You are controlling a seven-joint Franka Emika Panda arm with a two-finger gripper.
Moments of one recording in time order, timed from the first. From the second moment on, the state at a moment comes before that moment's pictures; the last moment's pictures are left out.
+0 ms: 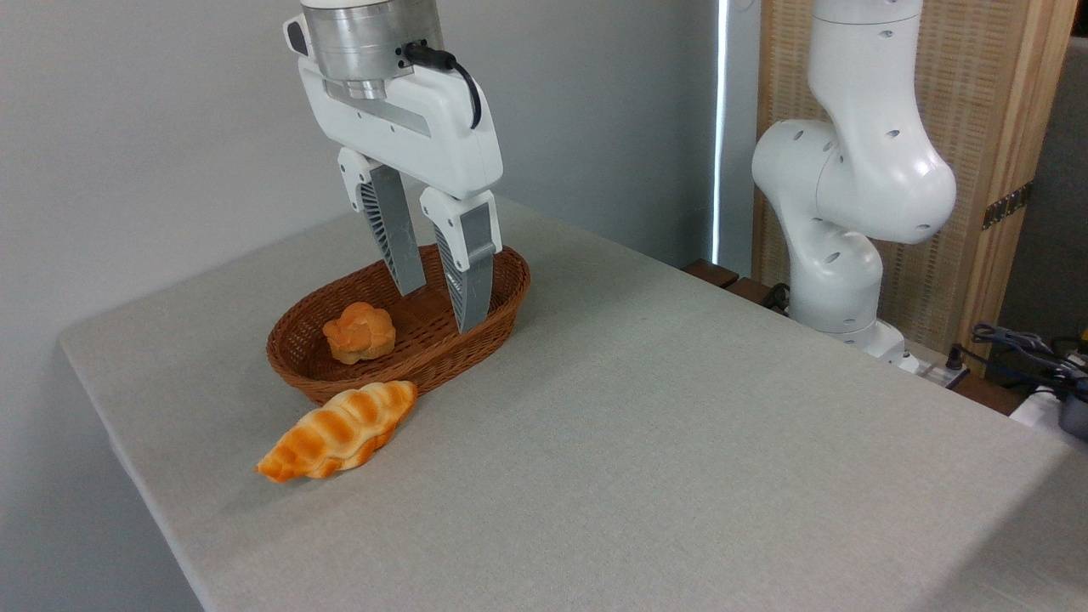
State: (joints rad) arm -0.07 -0.01 0.02 -1.61 -0.04 1.60 0.69
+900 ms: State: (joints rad) arm -0.07 -0.01 0.02 -1.61 -0.04 1.60 0.69
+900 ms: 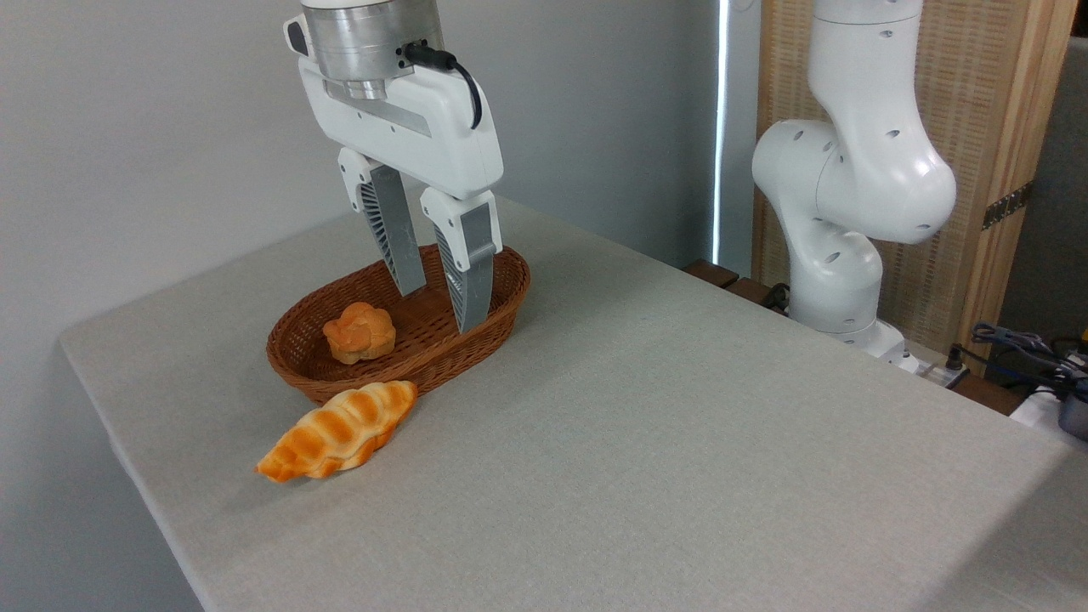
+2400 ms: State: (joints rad) arm -0.15 0.16 0.01 -1.77 -0.21 2.16 0.26
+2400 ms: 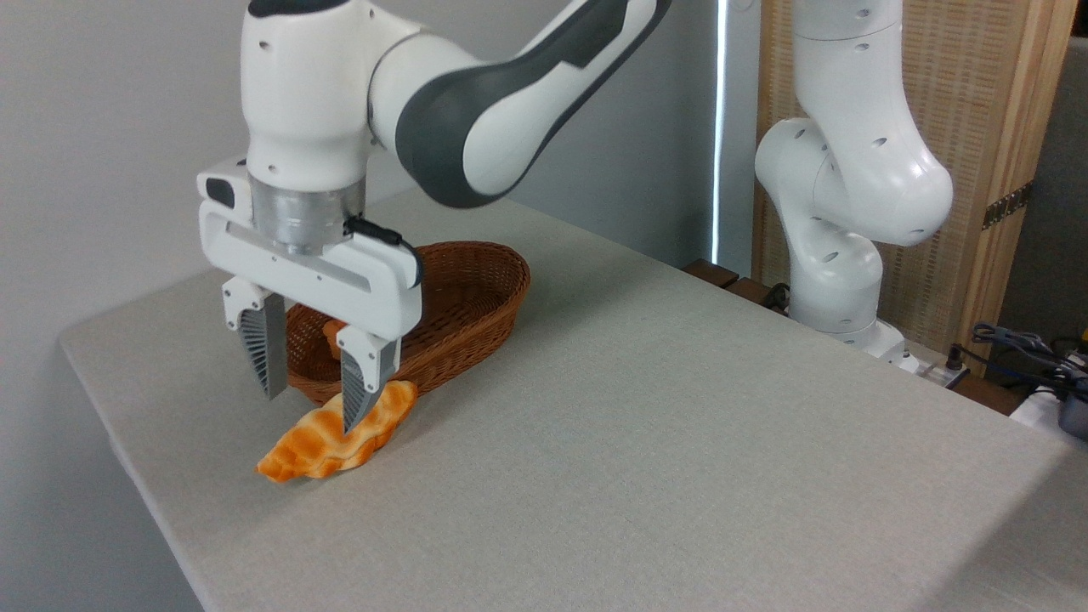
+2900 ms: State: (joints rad) arm -0.16 0.21 -0.02 -1.78 -0.22 2.19 0.25
